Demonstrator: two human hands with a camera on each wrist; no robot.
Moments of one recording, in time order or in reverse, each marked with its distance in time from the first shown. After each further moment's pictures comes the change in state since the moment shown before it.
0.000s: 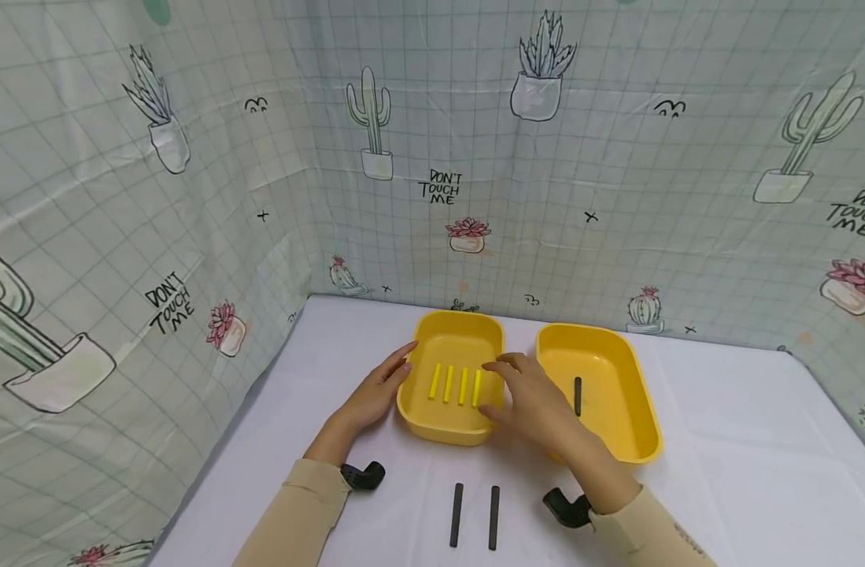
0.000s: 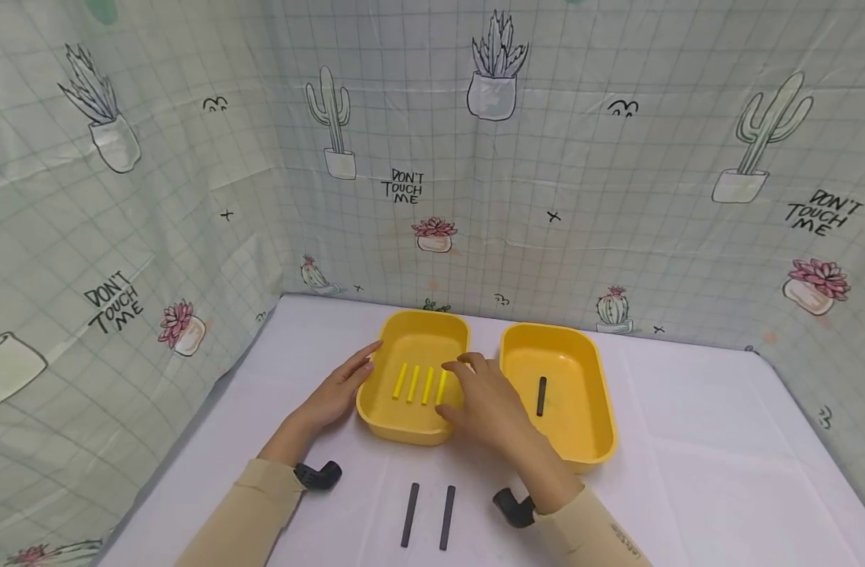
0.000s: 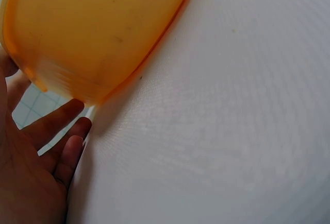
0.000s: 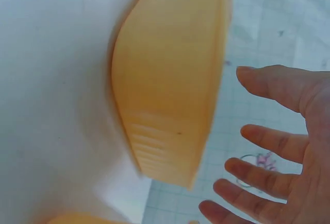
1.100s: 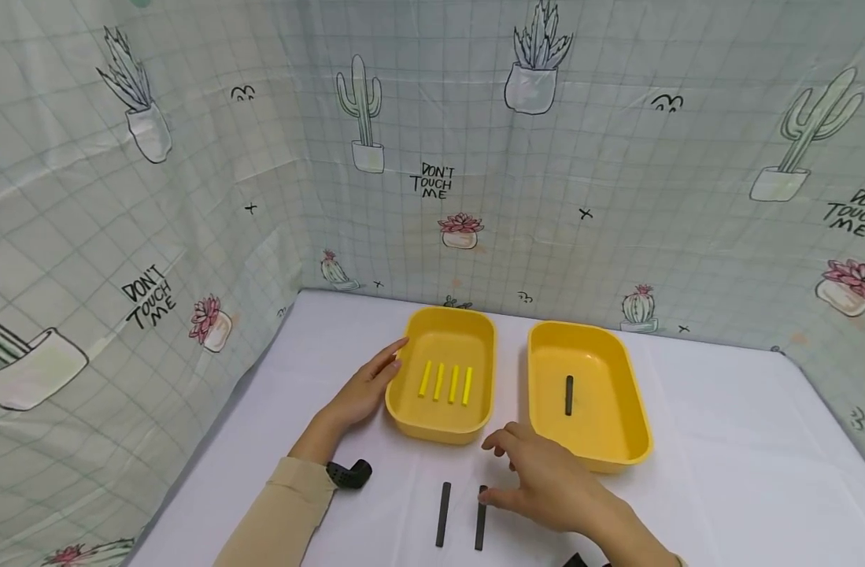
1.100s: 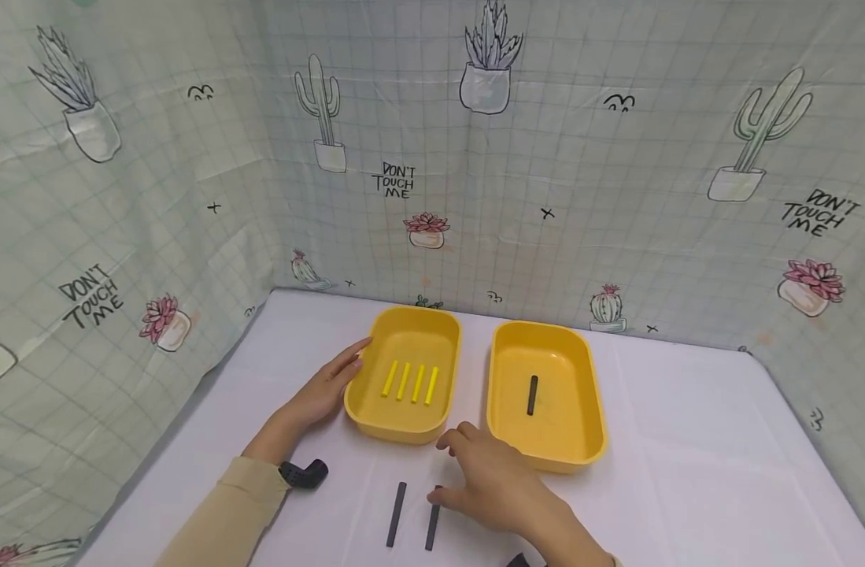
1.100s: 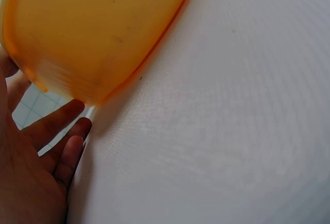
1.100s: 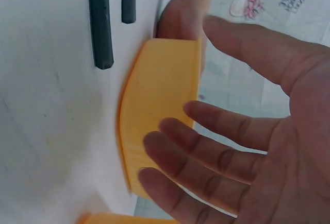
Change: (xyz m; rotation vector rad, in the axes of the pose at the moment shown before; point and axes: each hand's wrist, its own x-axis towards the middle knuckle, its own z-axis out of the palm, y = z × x) left_hand -0.001 0.001 -0.001 0.020 -0.010 -0.026; right_hand -0.072 -0.007 -0.009 0.091 -0.312 -0.035
